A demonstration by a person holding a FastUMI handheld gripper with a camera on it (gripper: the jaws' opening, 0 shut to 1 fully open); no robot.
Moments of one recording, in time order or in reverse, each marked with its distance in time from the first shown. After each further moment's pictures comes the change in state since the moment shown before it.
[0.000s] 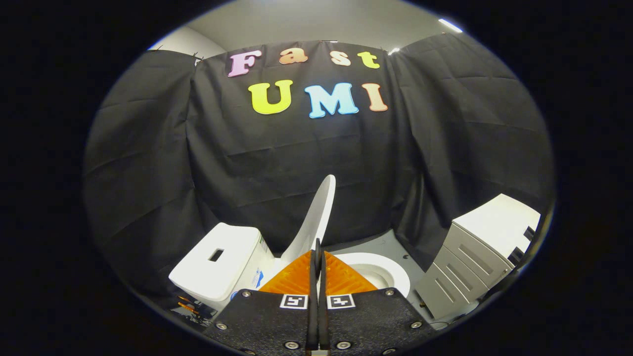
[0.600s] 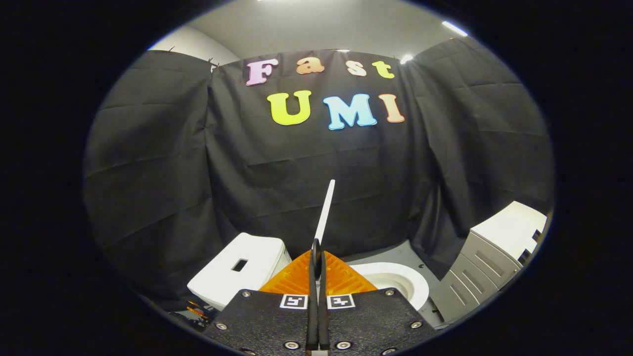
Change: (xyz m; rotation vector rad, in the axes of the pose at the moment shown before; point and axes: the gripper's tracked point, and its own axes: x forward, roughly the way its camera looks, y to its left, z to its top) arm -0.003 0.055 0.013 -0.009 -0.076 0.086
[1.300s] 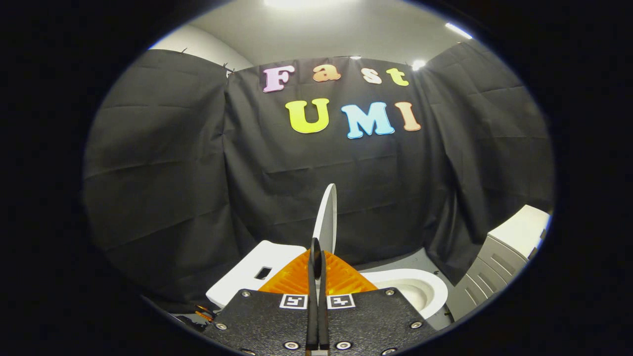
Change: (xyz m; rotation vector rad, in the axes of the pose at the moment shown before) arm 0.004 0.057 0.002 -0.007 -0.053 0.074
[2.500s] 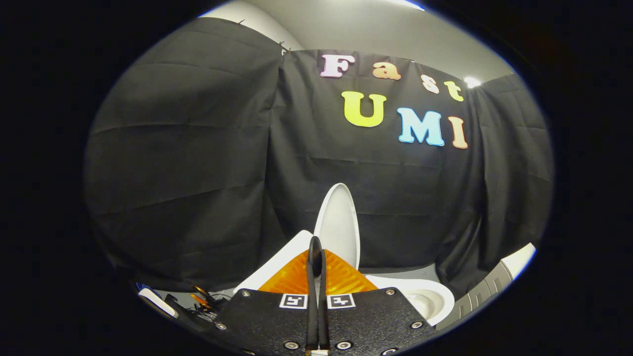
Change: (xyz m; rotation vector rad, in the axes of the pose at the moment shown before) arm 0.029 0.131 -0.022 -0.227 0.070 0.130
